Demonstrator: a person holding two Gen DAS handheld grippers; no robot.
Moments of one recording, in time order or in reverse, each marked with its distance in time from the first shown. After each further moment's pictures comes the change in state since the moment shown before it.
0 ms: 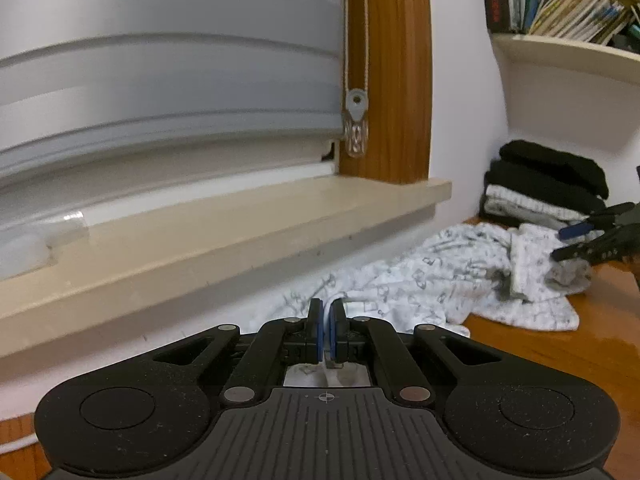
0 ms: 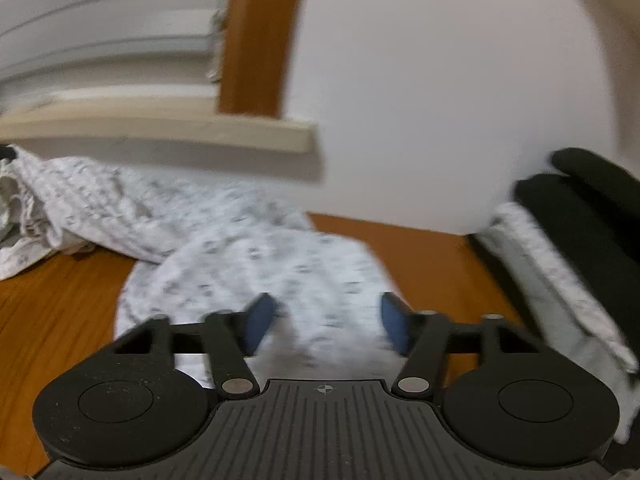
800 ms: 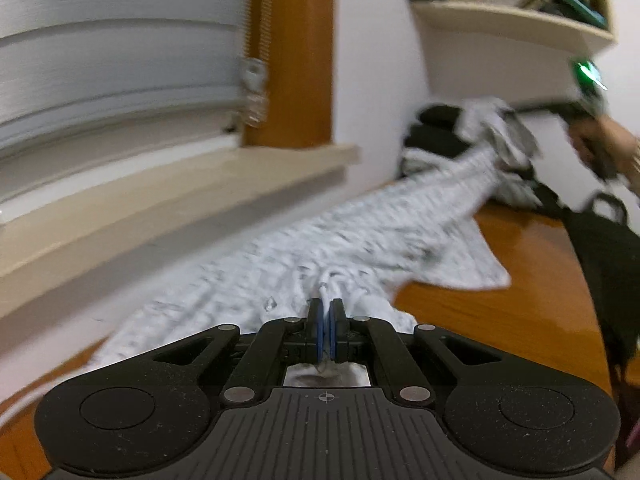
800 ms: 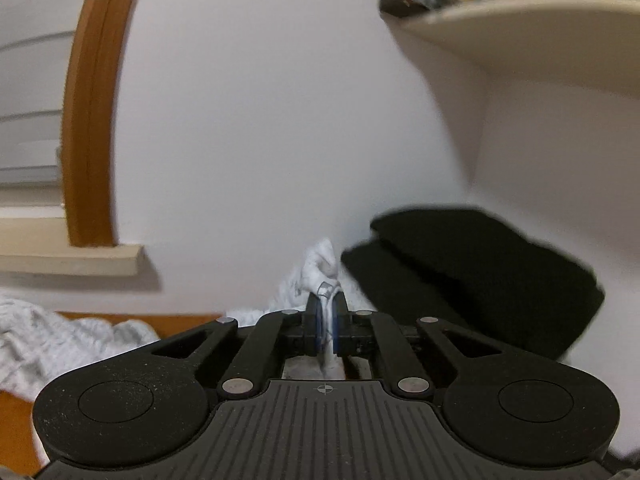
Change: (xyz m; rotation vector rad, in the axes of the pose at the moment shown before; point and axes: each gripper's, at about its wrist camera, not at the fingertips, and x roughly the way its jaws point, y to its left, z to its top) left arm 0.005 -0.040 -0.017 0.101 0.086 -0.234; right arm -0.077 -0.095 0.055 0.176 -0.193 -0.355
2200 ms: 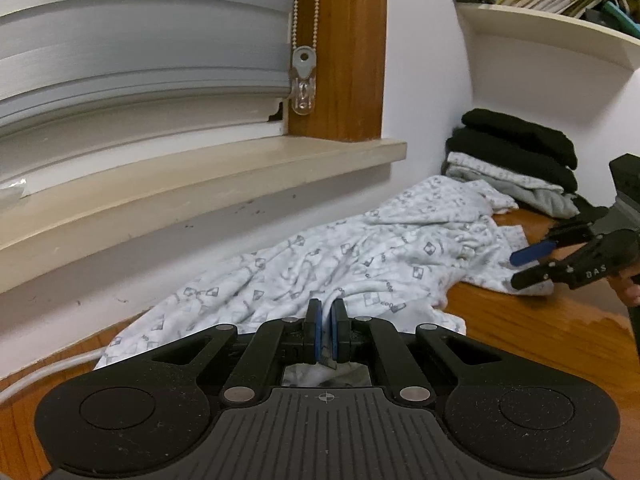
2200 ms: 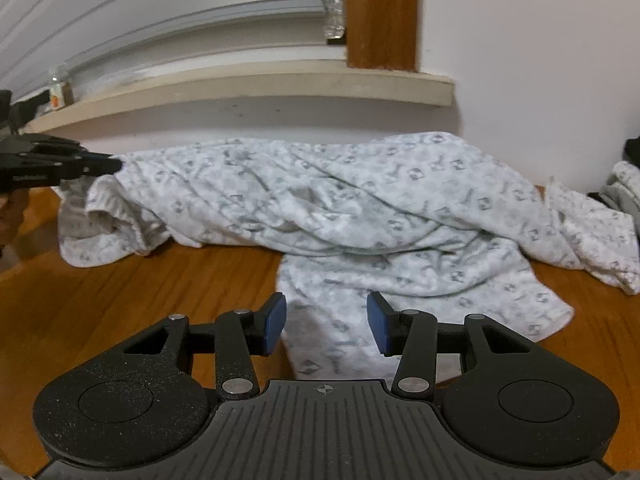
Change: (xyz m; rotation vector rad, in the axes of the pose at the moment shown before) left arm 0.007 0.016 -0.009 -0.083 -0.023 0.120; right arm 0.002 0.170 -0.117 -0.105 0.289 0.618
